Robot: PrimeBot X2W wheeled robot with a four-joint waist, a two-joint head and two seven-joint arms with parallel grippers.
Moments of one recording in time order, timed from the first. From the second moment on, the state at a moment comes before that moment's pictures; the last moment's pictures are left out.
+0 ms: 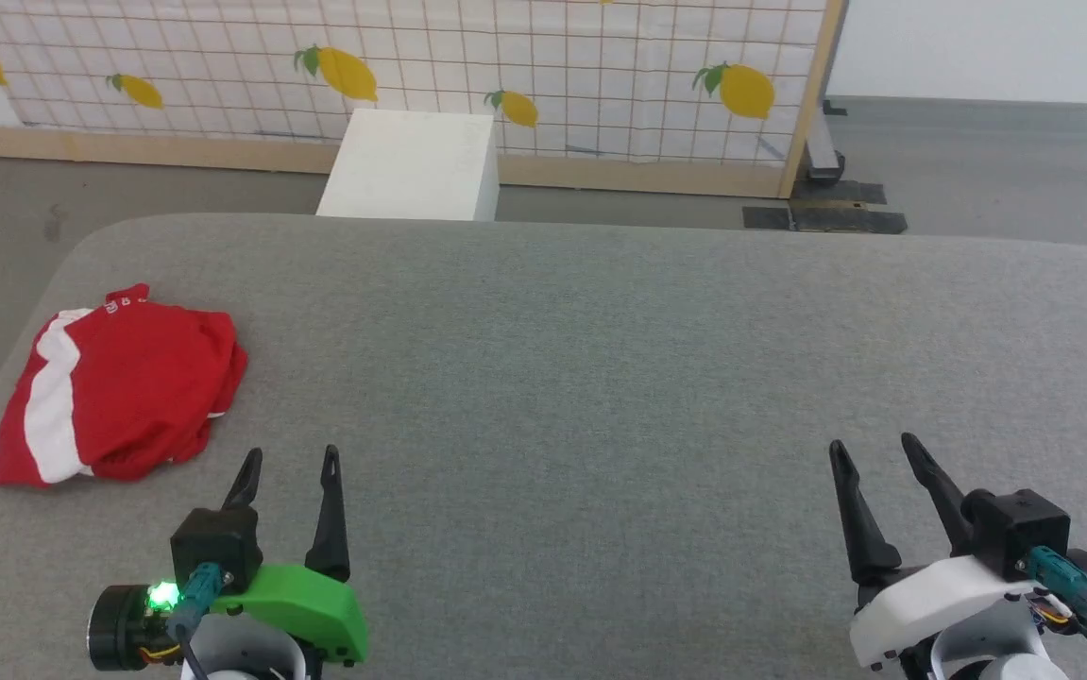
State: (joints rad) left arm 0.02 0.06 -0.01 0.03 -0.05 0.00 -0.07; right arm 0.02 -0.05 0.00 0.08 0.11 0.13 -0.07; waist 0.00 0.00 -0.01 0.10
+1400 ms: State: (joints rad) left arm 0.05 0.06 0.03 0.06 -0.09 0.02 -0.15; right arm 0.02 -0.05 0.03 0.17 0.22 0.13 -0.15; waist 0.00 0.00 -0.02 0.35
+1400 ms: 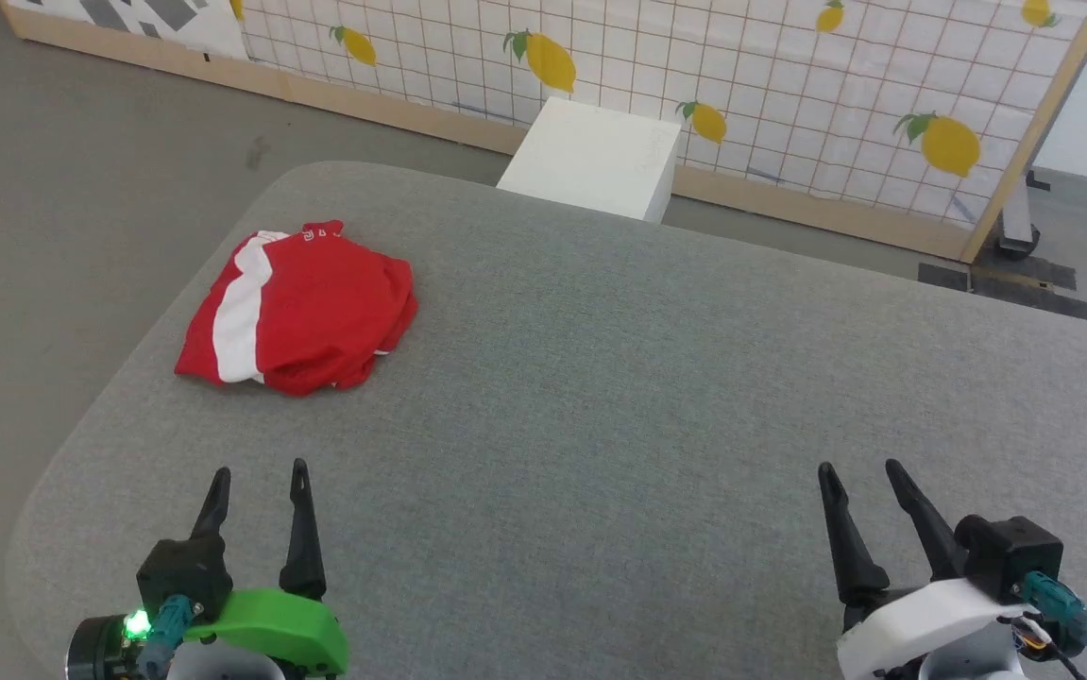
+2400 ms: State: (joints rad) left arm 0.06 0.07 0.02 0.07 -0.08 0.04 -0.21; right arm 0.03 -0.05 0.03 0.20 0.23 0.13 -0.22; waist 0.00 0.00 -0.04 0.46
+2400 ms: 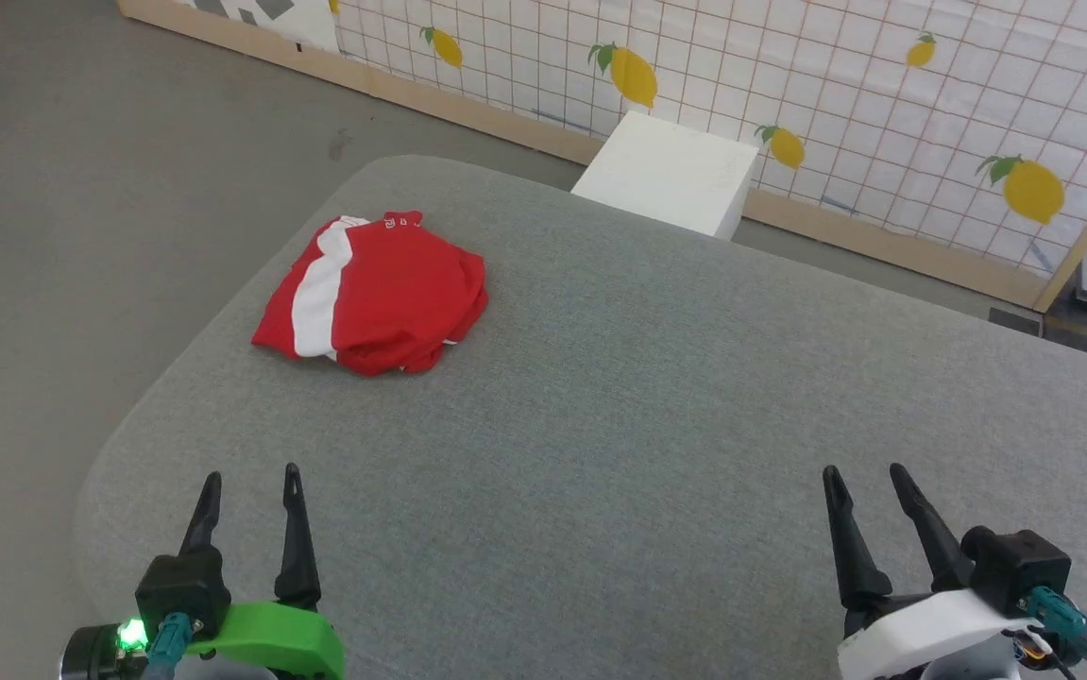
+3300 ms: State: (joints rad) left arm -0.06 0.11 0.00 0.15 -0.12 -0.02 -0.25; right arm 0.03 -0.05 0.04 0.22 0.27 0.13 -0.26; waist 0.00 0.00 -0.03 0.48
